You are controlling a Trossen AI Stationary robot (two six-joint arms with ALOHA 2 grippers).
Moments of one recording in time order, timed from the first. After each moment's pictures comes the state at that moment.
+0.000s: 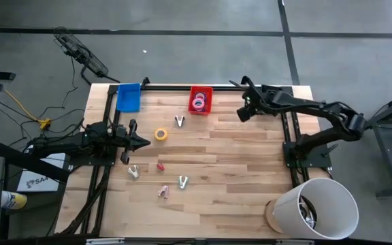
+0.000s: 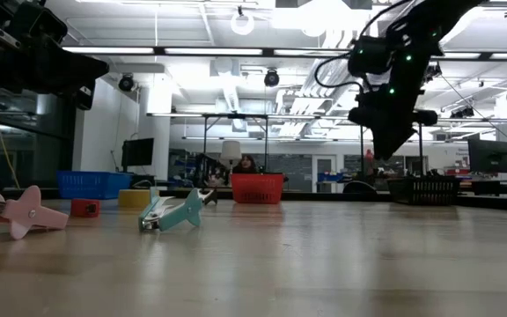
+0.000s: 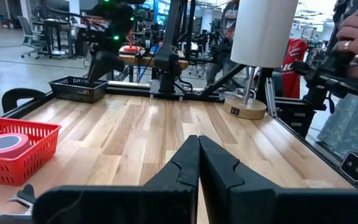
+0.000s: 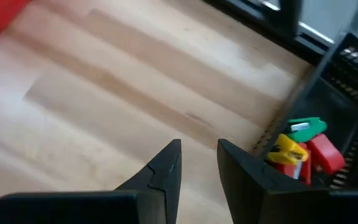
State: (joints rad) left arm 0.09 0.01 0.02 0.02 0.16 -0.10; right arm -0.57 1.33 0.84 -0.65 0.32 0.43
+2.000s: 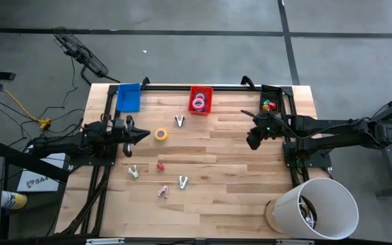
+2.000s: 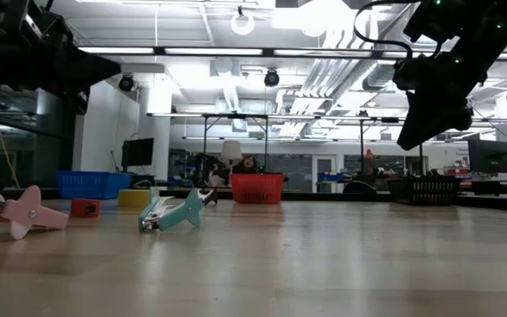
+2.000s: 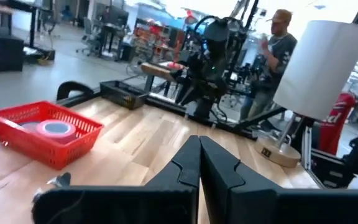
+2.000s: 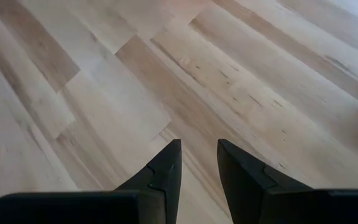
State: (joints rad) left arm 0.09 0.01 0.04 0.08 -0.06 -0.29; right arm -0.20 0.89 0.54 -0.56 0.17 0.58
